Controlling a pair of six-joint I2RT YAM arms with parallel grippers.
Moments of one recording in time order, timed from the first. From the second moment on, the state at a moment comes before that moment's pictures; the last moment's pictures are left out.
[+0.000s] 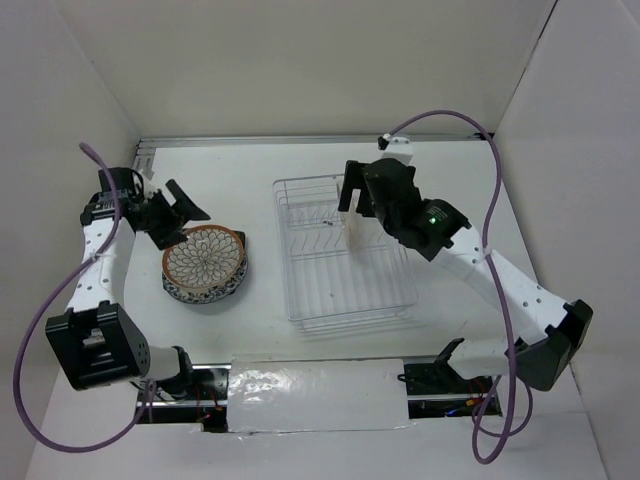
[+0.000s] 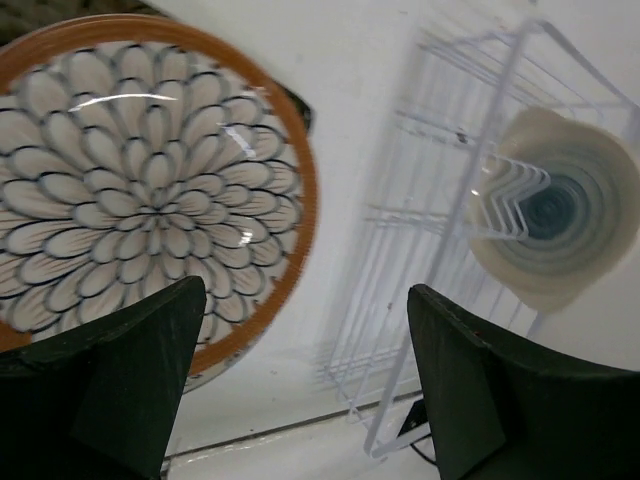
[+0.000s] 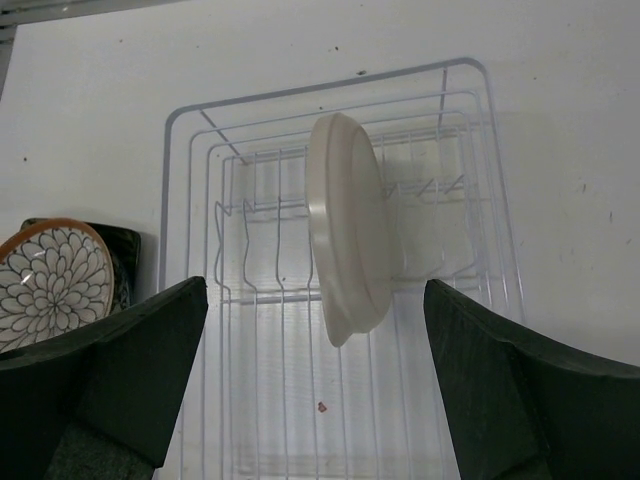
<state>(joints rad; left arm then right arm) 0.25 1.32 1.19 -0.80 0.50 -0.46 0.73 1.30 1.38 -0.59 0.51 0.52</state>
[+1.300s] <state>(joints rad) 0.43 1.27 0.92 -0.87 0.16 -0.72 0.70 1.24 1.30 -0.59 0.35 0.57</state>
